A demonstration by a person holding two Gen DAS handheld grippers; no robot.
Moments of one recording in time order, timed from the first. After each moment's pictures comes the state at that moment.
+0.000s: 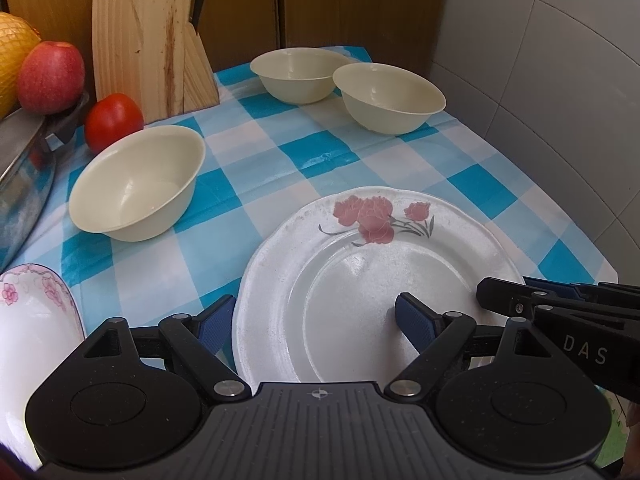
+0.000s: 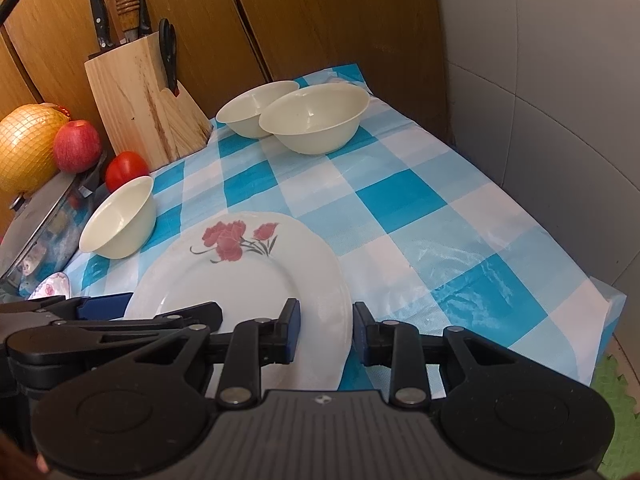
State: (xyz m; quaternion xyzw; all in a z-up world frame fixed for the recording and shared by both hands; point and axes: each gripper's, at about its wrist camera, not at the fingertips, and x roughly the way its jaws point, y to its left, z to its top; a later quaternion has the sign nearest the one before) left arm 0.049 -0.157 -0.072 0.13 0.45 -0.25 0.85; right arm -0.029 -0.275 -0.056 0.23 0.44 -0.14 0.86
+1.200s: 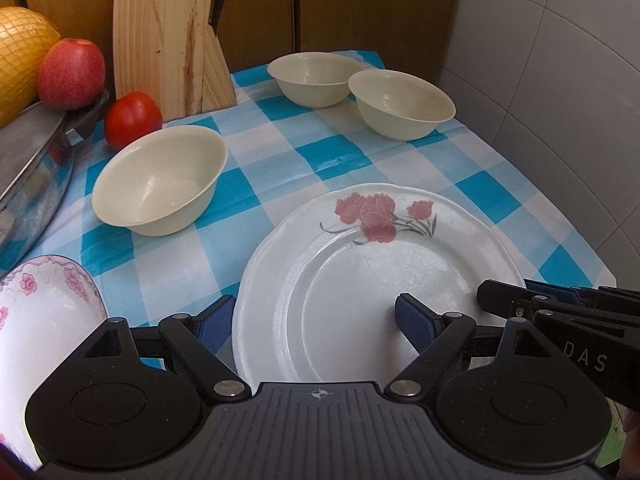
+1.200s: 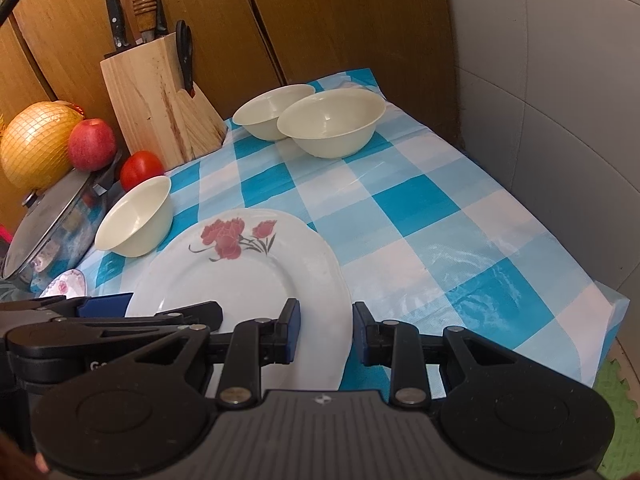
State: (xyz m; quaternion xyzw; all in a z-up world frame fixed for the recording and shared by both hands) left arm 0.045 -0.148 -0.060 0.12 0.45 -0.23 0.85; right arm -0.032 -0.270 -0.052 0.23 0.43 -0.13 0.86
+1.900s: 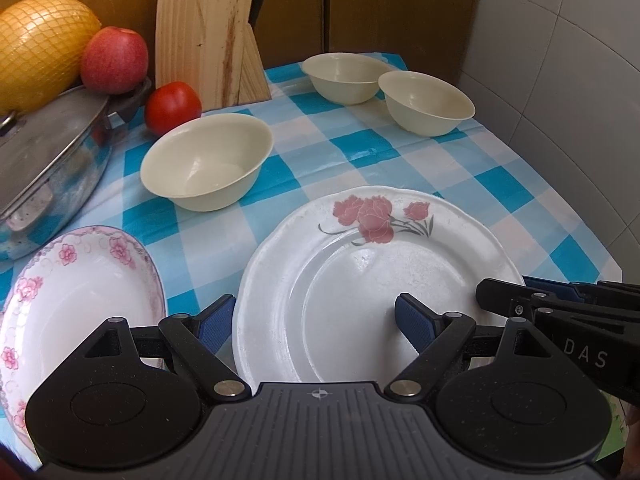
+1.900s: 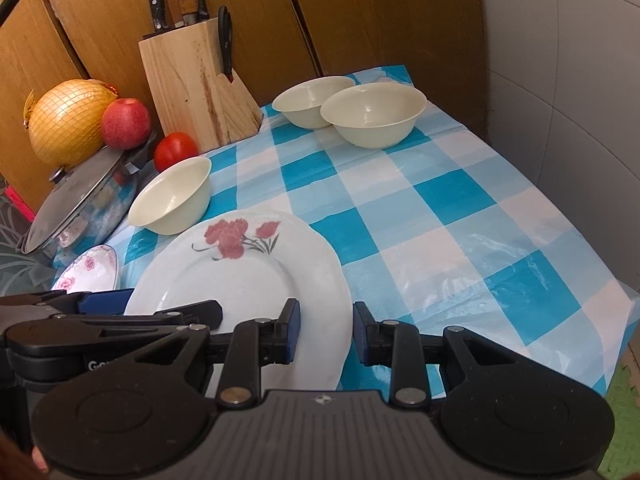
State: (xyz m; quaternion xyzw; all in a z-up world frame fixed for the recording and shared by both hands) left arm 0.031 -0.118 -0.051 0.12 0.45 -0.21 0.86; right arm -0.033 -0.245 -0.044 0.22 0.44 -0.09 0.87
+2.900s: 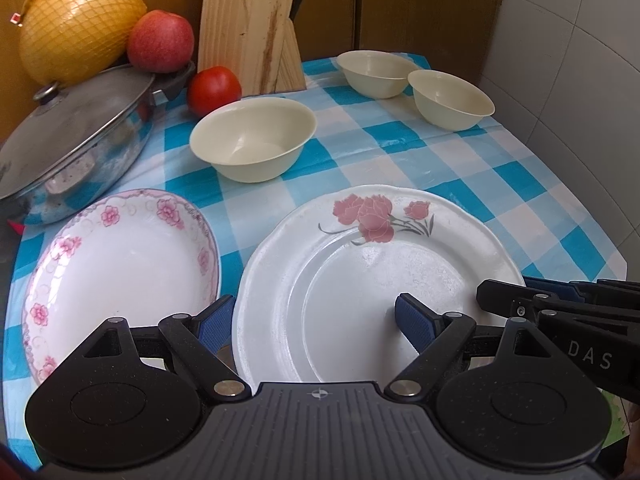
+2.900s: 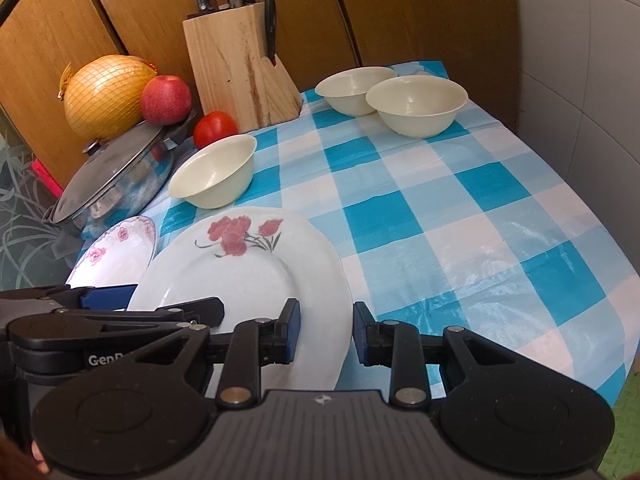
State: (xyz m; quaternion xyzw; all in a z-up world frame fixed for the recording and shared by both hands) left arm 0.013 -0.086 -0.045 0.11 0.45 -0.18 0.87; right arm -0.040 -0.218 -0.040 0.21 0.44 -0.04 0.87
